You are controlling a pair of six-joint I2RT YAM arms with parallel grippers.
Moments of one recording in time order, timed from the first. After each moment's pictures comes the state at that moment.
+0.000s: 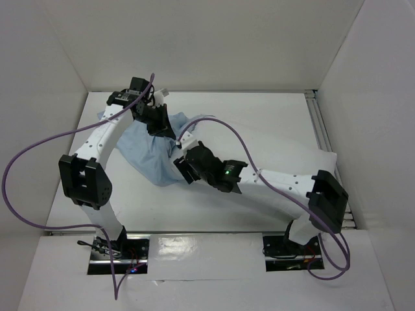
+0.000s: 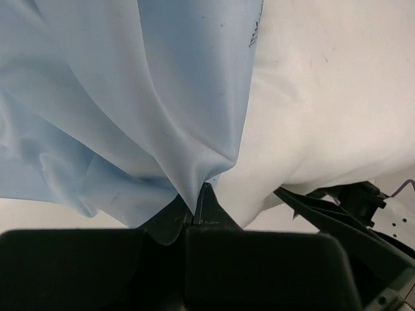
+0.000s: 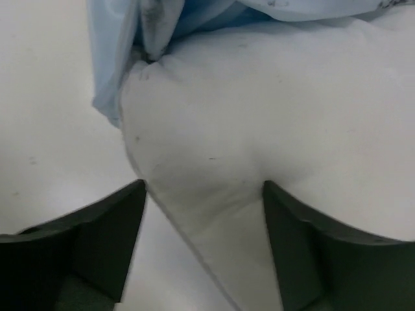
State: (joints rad) left arm -0.21 1.76 1.71 -1.03 0.49 -0.33; right arm 1.08 1.52 1.14 -0.21 0.35 0.14
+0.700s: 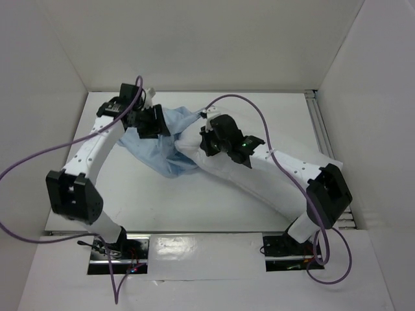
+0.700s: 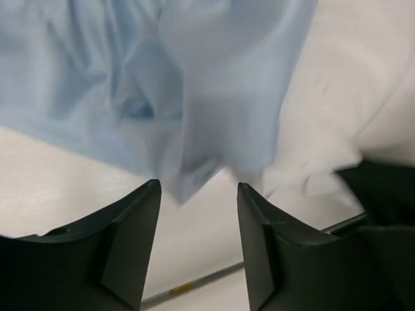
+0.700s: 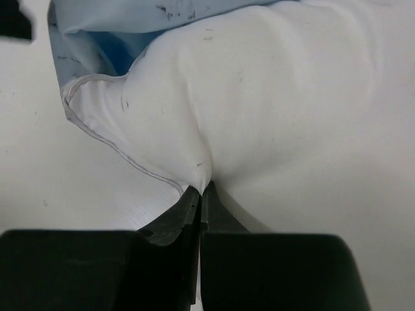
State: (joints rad) left arm -0.20 1.64 1.60 -0.90 0.30 -0.36; right arm 0.76 1.57 1.18 -0.18 0.04 0.22
